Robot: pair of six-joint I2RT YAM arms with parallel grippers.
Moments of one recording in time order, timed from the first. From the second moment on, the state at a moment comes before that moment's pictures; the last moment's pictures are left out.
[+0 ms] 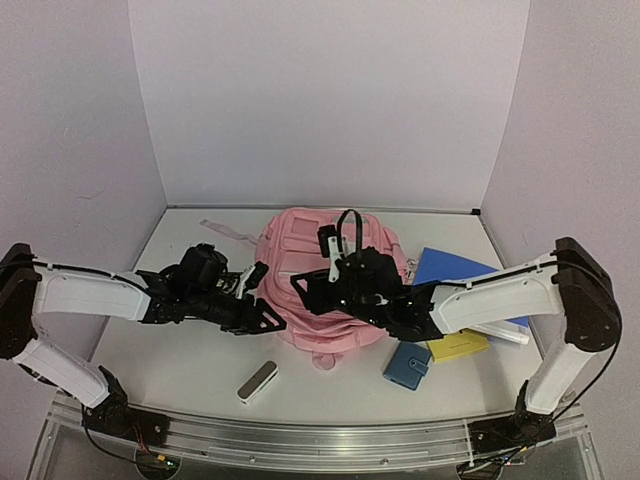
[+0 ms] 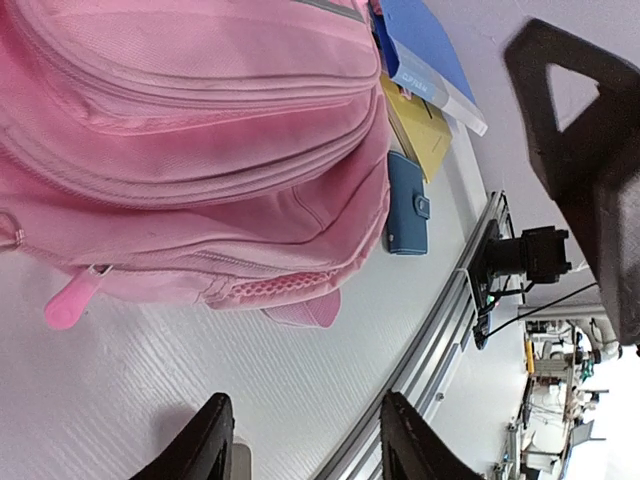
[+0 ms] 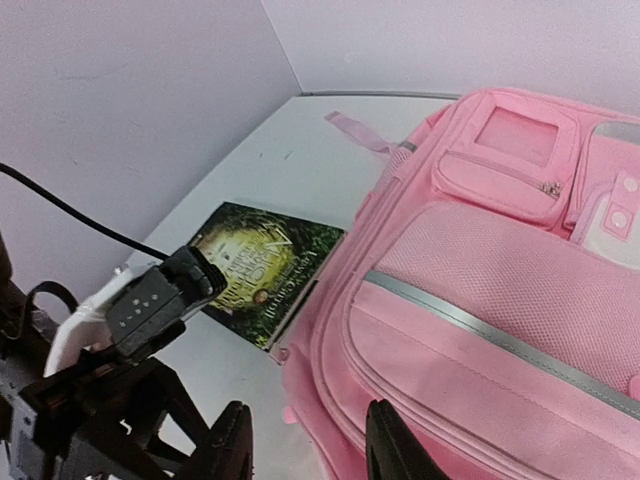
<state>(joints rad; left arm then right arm) -0.79 1.39 0.67 0.04 0.52 -0.66 1.10 1.73 1.02 0.39 0.28 0.48</state>
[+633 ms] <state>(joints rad) -0.61 1.38 0.57 0.05 0.49 -0.60 1.22 1.73 1.02 0.28 0.33 0.77</state>
